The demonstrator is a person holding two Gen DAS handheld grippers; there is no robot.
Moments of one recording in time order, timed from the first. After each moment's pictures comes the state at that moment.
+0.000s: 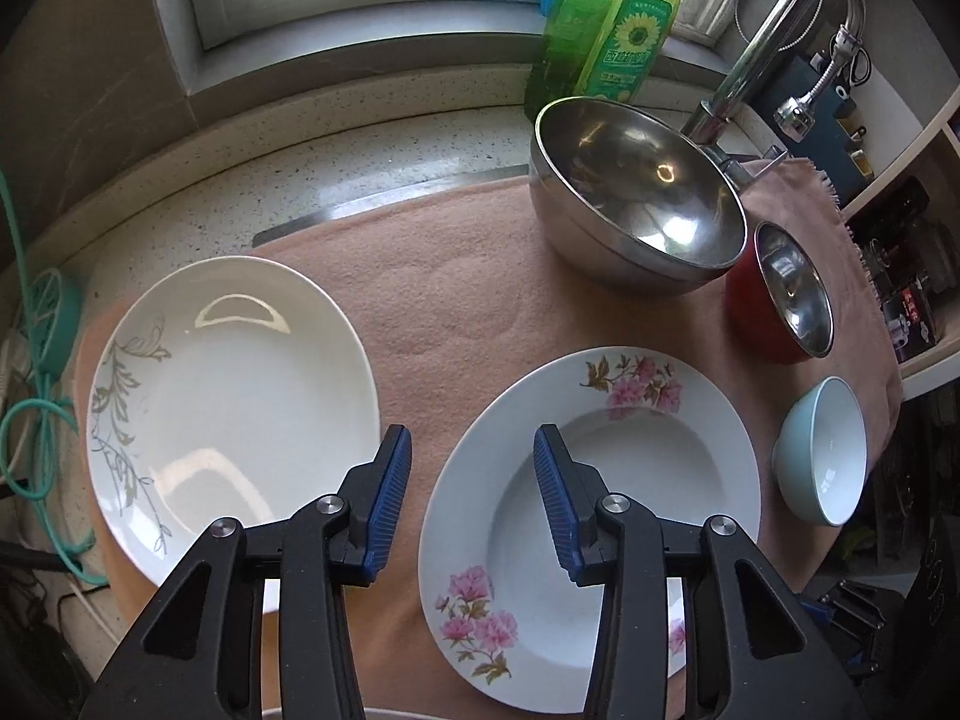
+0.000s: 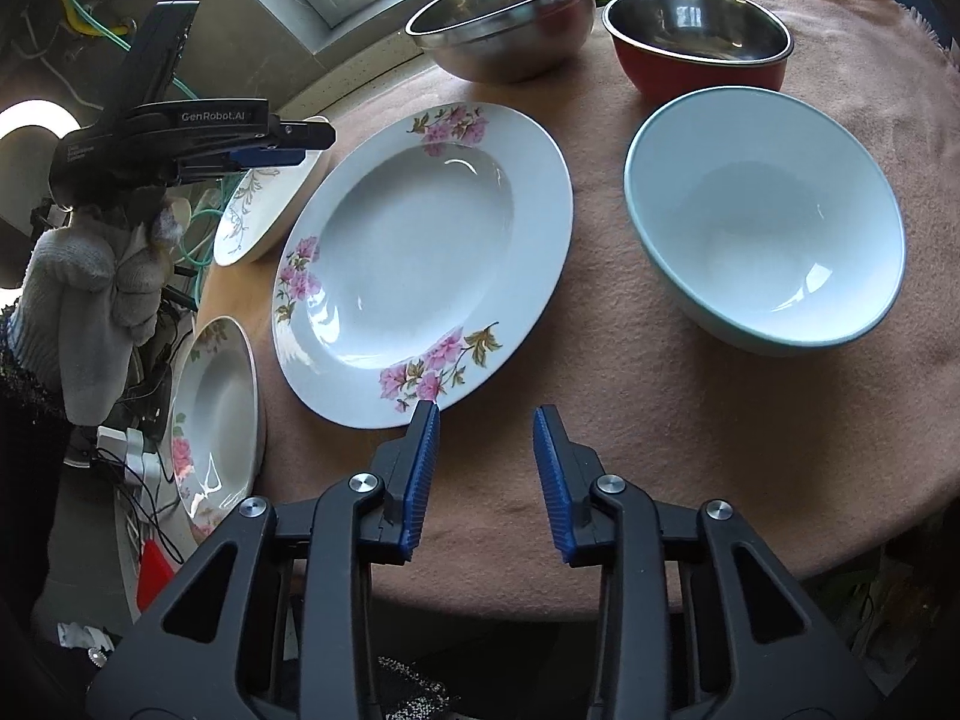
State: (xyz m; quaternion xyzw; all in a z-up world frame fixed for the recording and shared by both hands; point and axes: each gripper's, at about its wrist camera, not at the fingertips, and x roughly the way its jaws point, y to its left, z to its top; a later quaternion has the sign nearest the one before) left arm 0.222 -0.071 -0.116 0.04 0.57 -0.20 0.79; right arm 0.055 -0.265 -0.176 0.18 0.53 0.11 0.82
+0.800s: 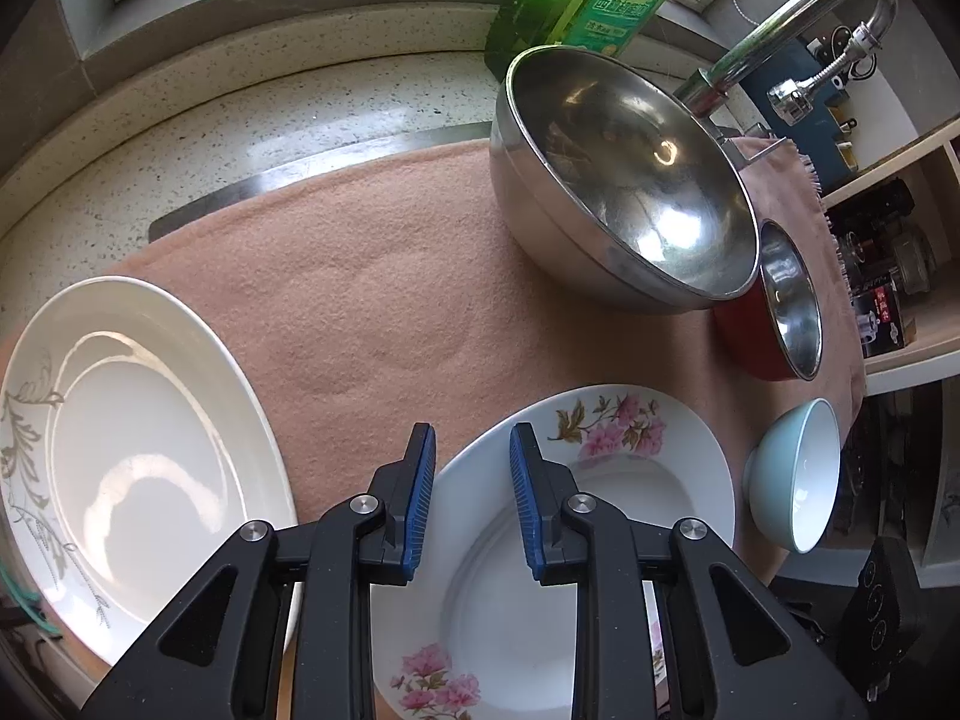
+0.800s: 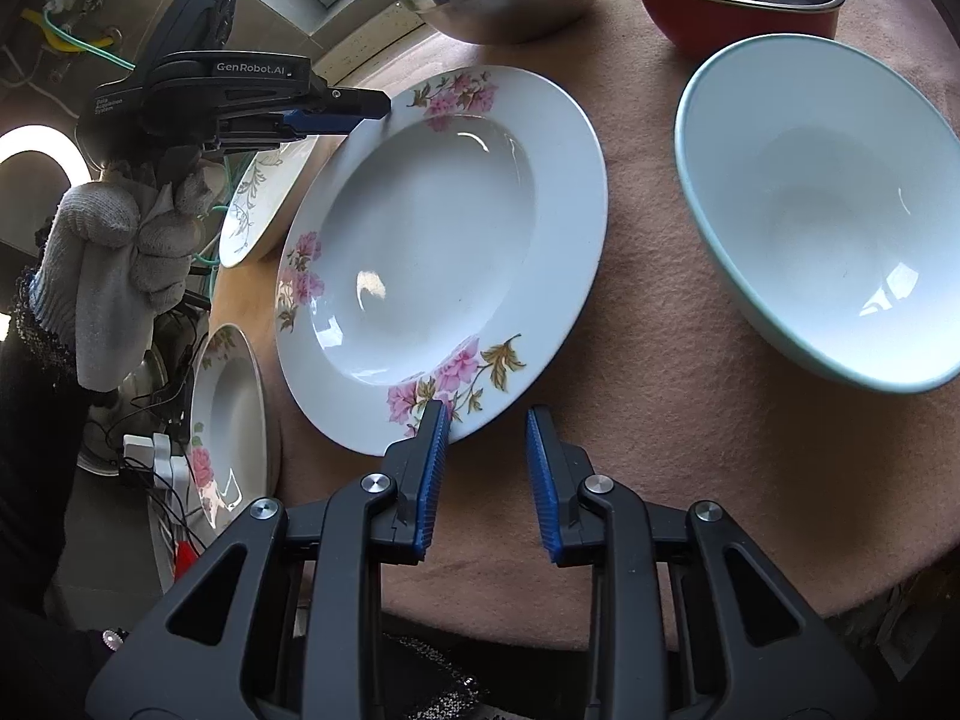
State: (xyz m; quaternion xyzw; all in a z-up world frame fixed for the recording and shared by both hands) left arm 0.261 -0.093 -0.143 0.01 0.63 -0.26 0.73; right arm 0.078 -0.258 -0.200 0.21 0.55 0.14 0.79
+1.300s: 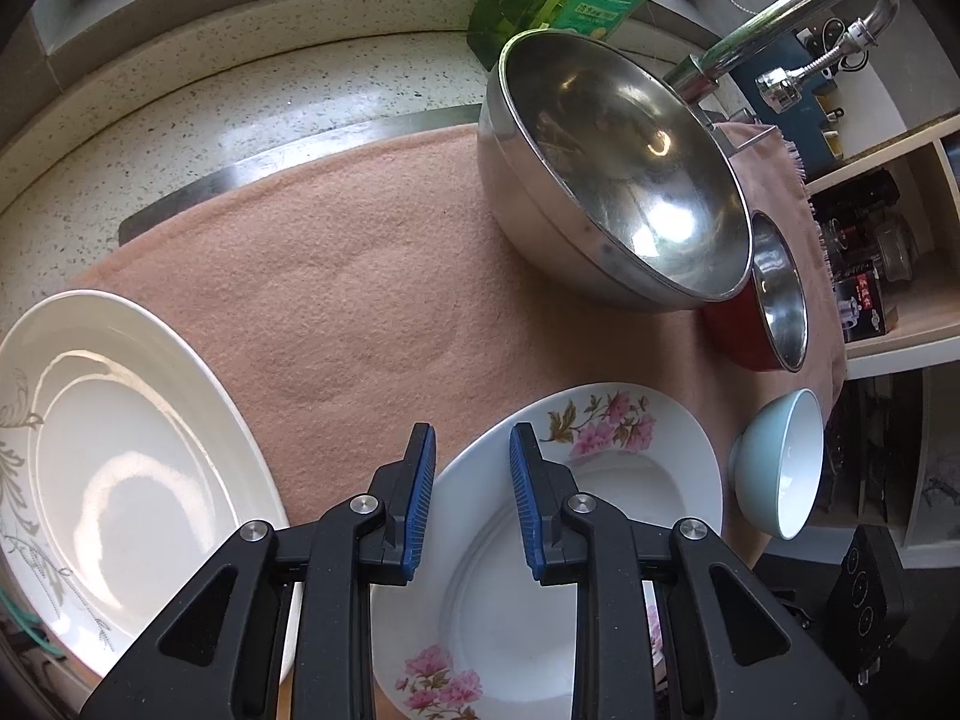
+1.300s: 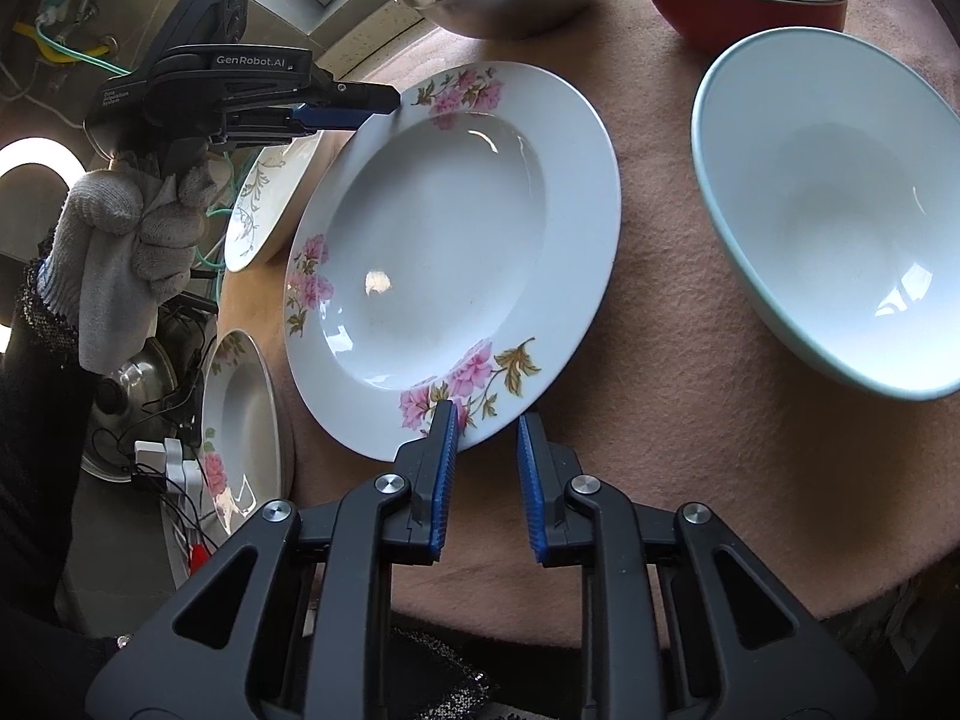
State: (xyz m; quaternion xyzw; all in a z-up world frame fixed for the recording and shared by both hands) left arm 0.274 -0.093 -0.148 0.01 0.66 -0.29 0.70; right arm 0.082 -0.259 -0.200 0.23 0.56 0.14 0.78
